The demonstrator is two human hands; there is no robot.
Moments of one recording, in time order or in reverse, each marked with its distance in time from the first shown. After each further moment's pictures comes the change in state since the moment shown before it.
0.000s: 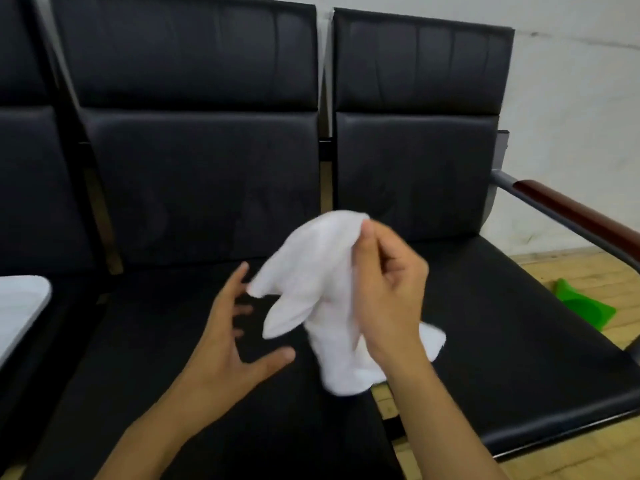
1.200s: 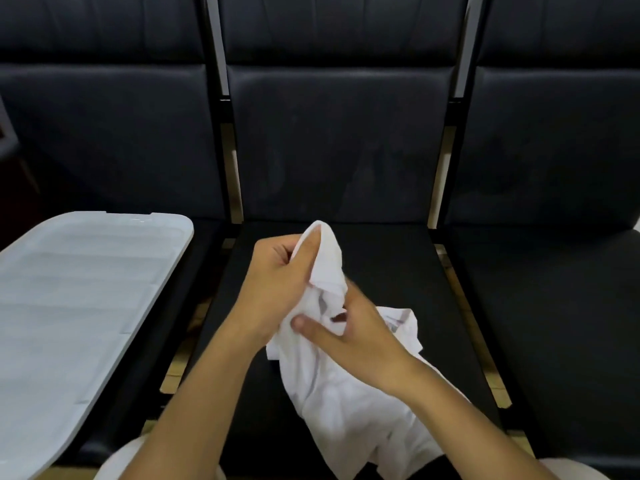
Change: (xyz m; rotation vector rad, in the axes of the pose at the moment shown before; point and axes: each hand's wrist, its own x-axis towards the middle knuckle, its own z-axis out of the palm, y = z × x) left_hand -0.012 0.017 -0.086 -0.188 0.289 -0.173; right_hand -0.097 0.052 0.108 -0.199 -0.862 0.419
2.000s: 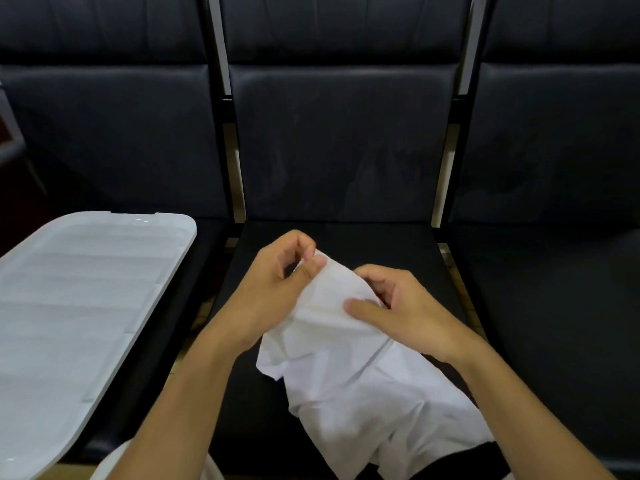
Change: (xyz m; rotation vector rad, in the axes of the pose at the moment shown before) left_hand 0.003 -0.009 -0.016 0.159 -0.199 0.050; right_hand 0.003 -0.007 -0.064 0.069 -0.175 0.038
